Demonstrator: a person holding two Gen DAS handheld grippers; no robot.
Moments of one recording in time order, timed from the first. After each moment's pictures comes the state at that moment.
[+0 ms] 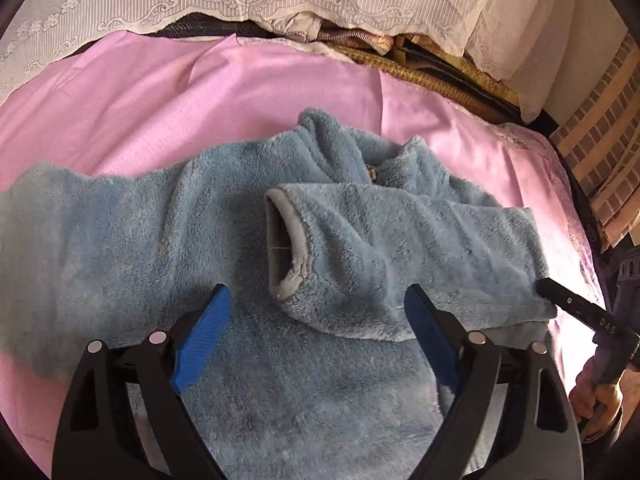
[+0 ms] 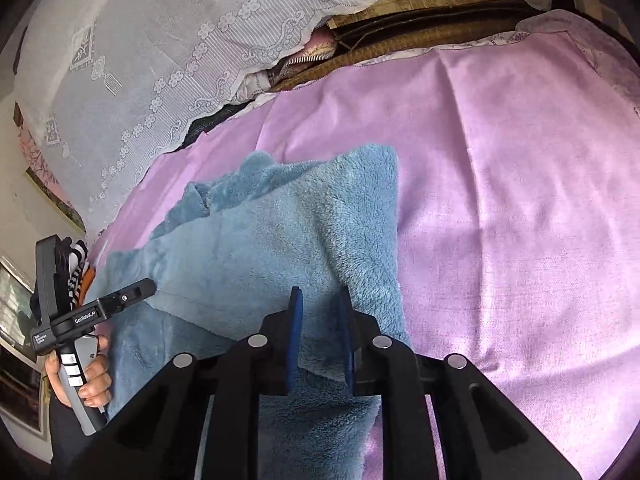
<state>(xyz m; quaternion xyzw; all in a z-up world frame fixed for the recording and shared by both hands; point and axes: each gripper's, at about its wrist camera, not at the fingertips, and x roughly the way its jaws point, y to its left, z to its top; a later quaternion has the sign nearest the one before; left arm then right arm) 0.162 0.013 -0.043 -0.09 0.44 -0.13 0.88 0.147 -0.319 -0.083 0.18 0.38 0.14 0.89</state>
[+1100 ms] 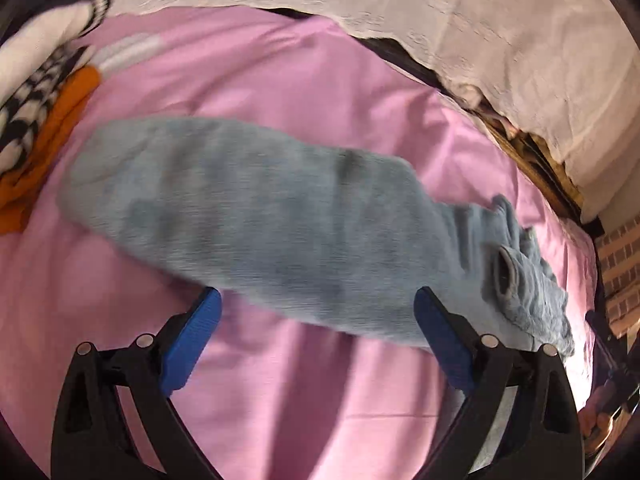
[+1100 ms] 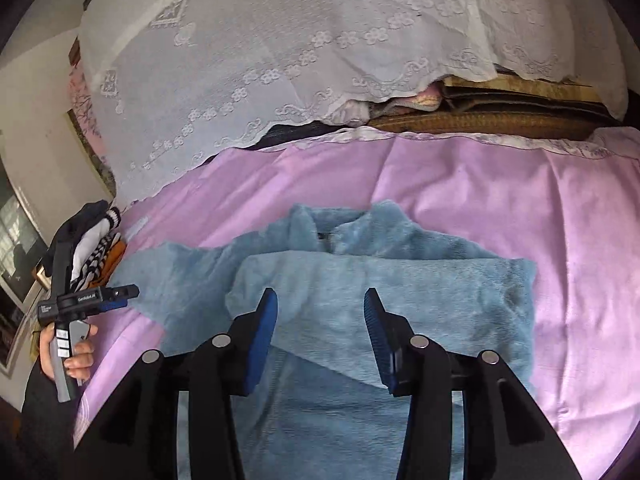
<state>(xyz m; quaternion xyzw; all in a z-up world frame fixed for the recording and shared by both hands) 0.107 0.258 -0.042 -0.23 0.45 0.03 0.86 0.137 -0.183 -0.022 0.06 0.34 0.23 0.91</state>
